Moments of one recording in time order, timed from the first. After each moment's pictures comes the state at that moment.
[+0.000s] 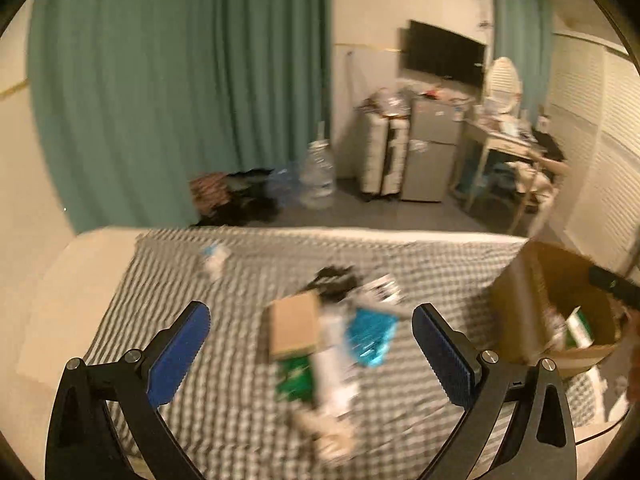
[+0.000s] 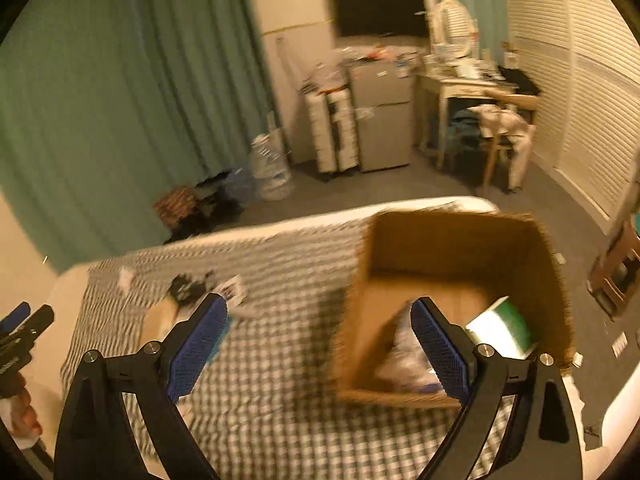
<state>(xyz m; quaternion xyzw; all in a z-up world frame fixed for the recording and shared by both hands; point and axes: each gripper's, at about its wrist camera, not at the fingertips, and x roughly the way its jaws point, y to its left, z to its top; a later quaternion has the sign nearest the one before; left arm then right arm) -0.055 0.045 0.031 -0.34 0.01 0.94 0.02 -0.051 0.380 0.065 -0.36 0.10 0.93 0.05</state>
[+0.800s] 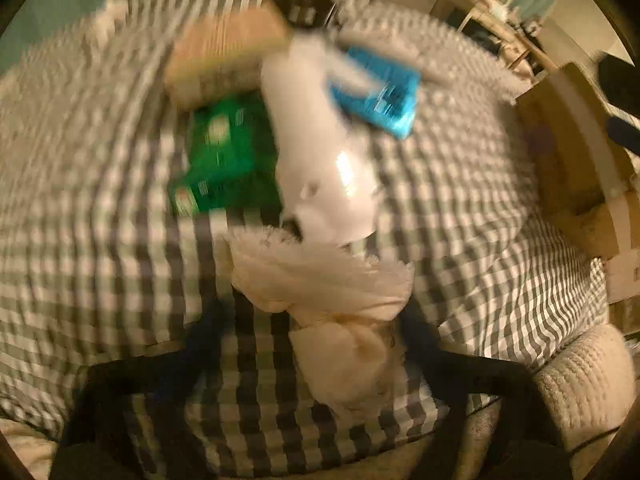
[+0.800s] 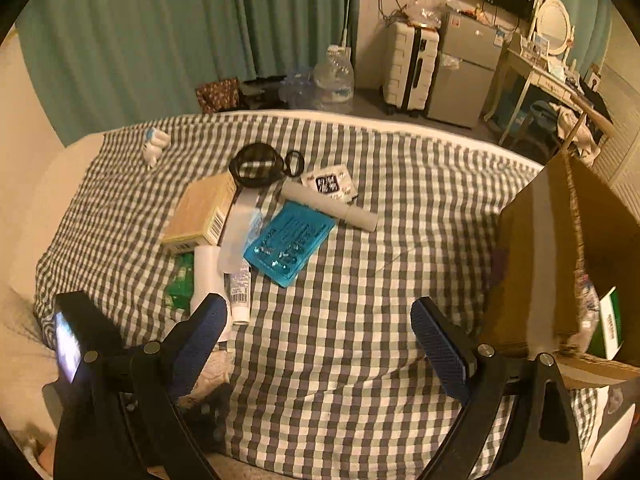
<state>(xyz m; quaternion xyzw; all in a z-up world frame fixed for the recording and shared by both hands) -0.094 0.050 -0.215 -0.60 -0.03 0.79 0.13 -0.108 0.216 -0.066 -0.48 -0.01 0.88 -0.02</state>
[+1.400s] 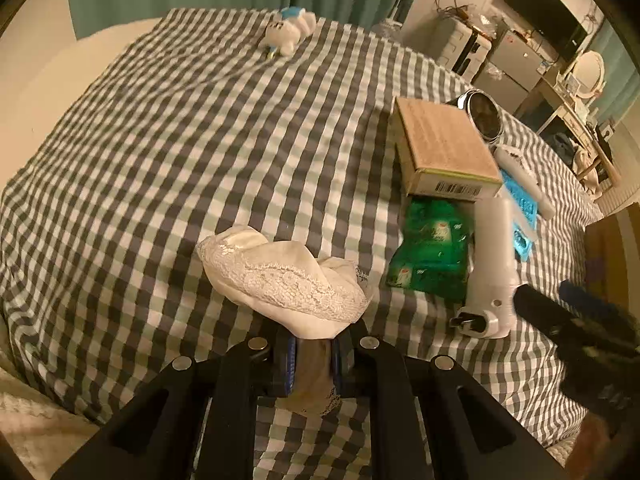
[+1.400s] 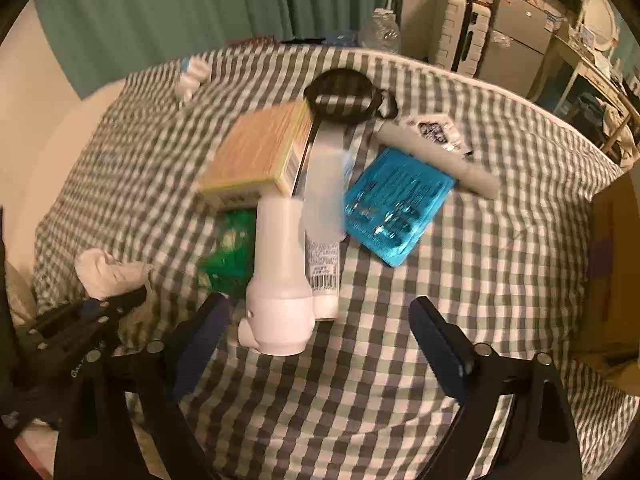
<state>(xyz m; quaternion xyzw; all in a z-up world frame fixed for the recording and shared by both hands) -0.089 -0.052 -0.194 -0.53 -0.11 0.84 -0.02 -0.141 0.139 -0.146 -0.53 -0.02 0.84 -0.08</state>
